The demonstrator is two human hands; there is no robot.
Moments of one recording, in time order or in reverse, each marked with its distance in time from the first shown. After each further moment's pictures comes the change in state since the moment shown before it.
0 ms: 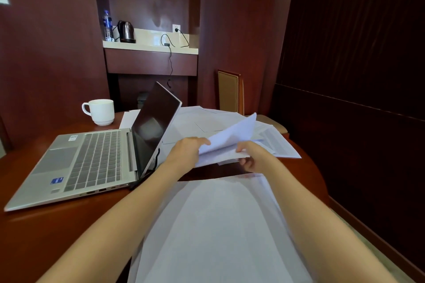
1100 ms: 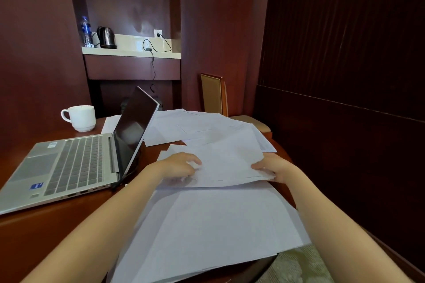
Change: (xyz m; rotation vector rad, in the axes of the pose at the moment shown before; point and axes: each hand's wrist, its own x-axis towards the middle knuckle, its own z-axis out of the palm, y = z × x) left_hand -0.011 0.020 0.003 -0.296 -0.525 -0.090; right_hand -0.030 0.043 -0.094 -0.143 0.100 -0.031
